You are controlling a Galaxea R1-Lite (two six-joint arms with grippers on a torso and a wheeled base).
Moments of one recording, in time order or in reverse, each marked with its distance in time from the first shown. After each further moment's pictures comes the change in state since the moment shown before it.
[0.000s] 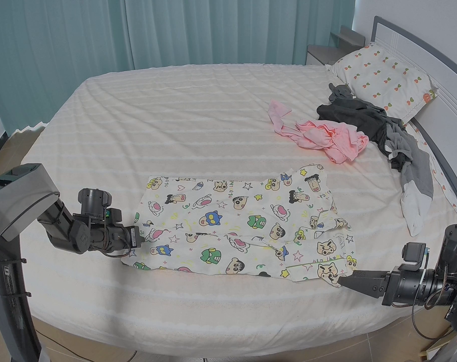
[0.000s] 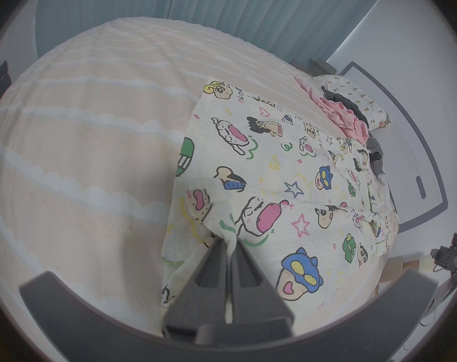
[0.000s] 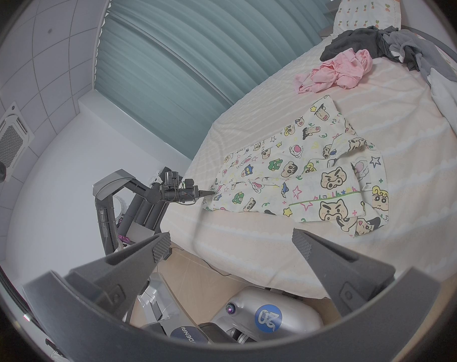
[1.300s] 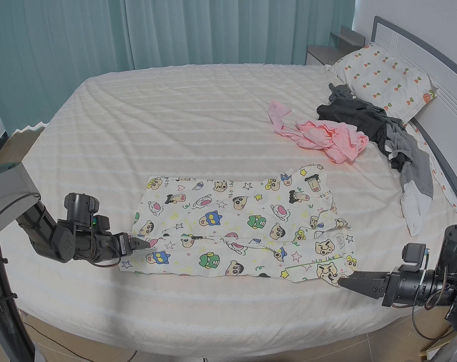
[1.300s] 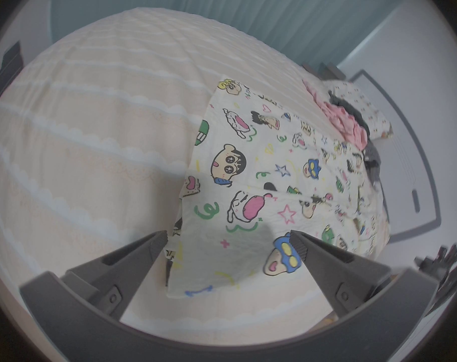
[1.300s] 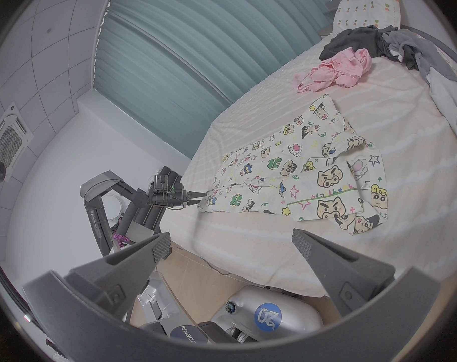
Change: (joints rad) left arm 0.010 -0.151 0.192 0.003 0.000 -0.079; right arm 0.001 -0.005 0.000 0.014 -0.003 -0.002
